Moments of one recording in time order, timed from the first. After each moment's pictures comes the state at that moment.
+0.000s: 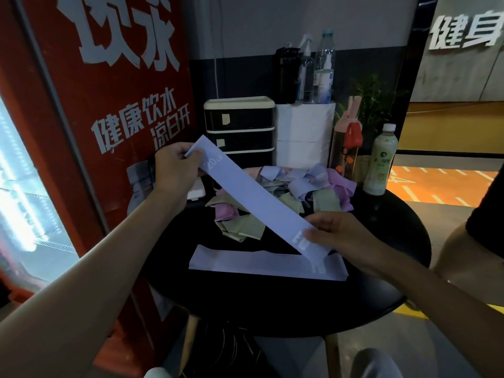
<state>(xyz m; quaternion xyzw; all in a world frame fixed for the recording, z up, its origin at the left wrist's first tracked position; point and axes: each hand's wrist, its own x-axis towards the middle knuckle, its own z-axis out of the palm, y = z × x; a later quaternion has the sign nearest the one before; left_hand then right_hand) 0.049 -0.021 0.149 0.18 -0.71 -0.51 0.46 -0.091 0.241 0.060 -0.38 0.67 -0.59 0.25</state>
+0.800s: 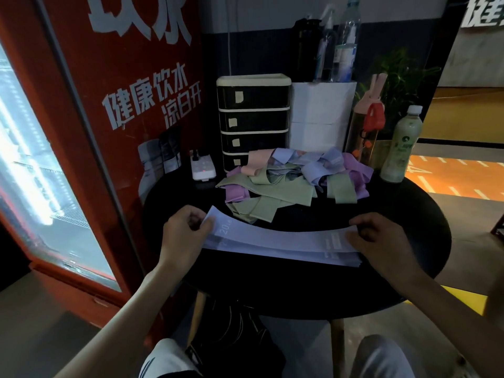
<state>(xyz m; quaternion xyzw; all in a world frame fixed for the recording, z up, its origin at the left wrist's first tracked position) 0.101 -0.026 0.002 0.28 -0.79 -0.37 0.39 -0.108 0.268 -0.006 -0.29 0.79 -0.54 -0.02</state>
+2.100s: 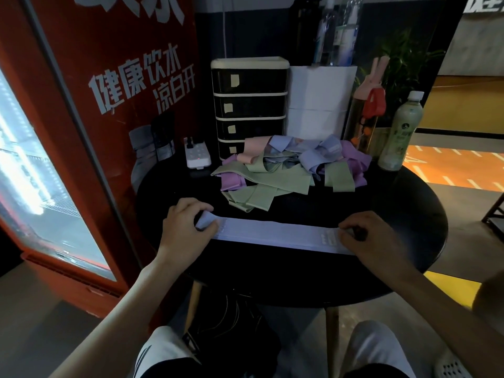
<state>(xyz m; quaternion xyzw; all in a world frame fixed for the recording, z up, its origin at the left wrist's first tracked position) 0.098 -0.031 -0.016 0.25 -0.88 -0.26 0.31 -0.094 0.268 -0.011 -0.34 0.85 -0.40 -0.08</state>
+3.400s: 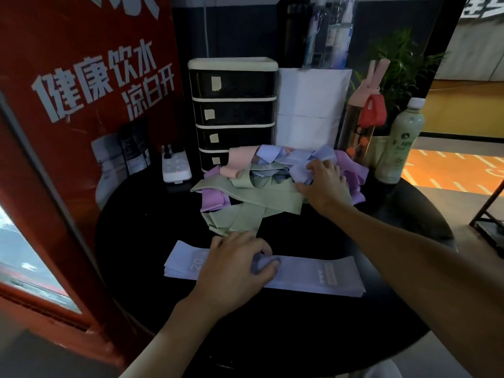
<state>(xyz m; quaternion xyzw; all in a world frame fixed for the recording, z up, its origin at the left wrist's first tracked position) 0.018 0.030 -0.020 0.07 -0.96 -0.21 0.19 -0.233 0.128 0.022 -0.29 0.91 -0.27 -0.14</state>
